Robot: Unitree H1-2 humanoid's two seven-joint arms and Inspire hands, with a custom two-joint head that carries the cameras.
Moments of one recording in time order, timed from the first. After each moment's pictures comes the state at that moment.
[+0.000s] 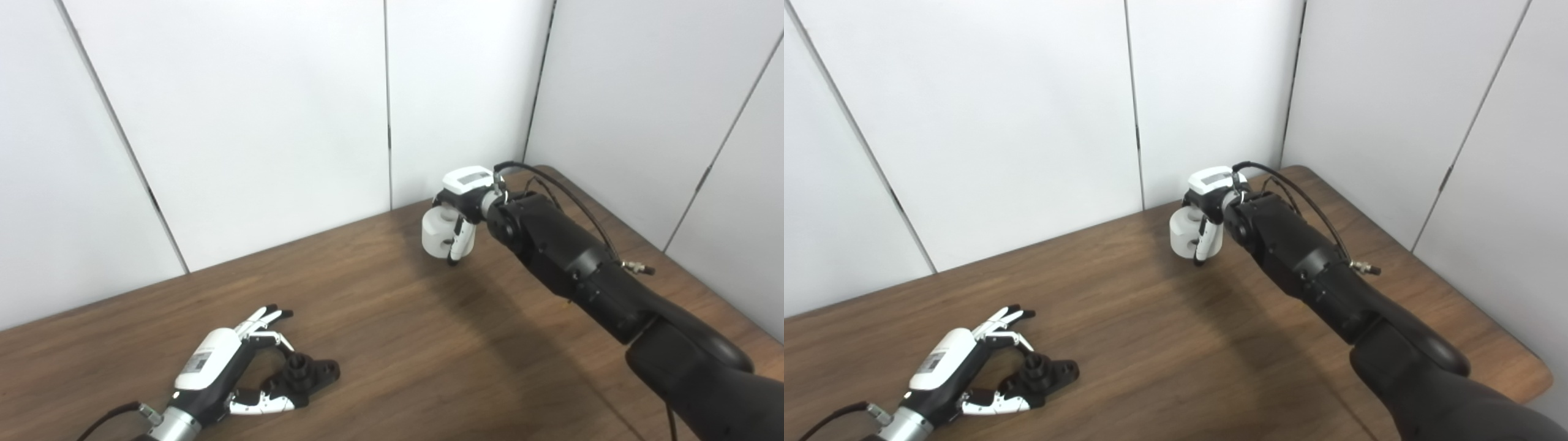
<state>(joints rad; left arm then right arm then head) -0.54 0.34 -0.69 0.62 0.49 -0.48 0.16 -0.72 -0.62 0.36 0.37 -0.95 0.26 0.43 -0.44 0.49</state>
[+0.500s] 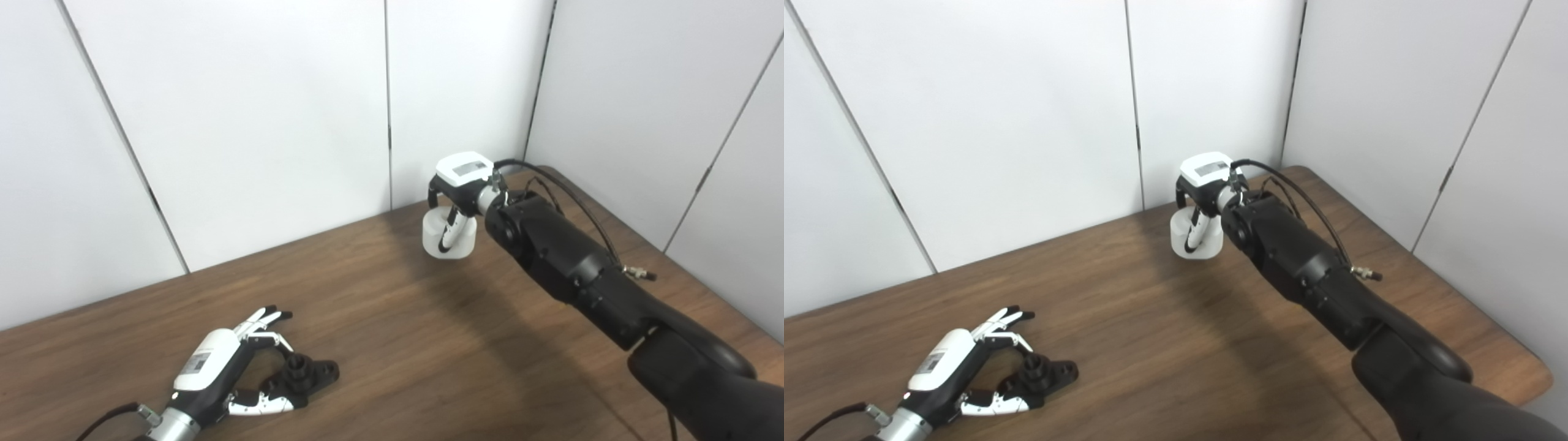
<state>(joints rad) -0.54 0.34 -0.68 0.61 0.49 -0.48 0.16 -0.70 -0.61 0.36 0.32 -0.98 0.27 0.34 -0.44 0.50</state>
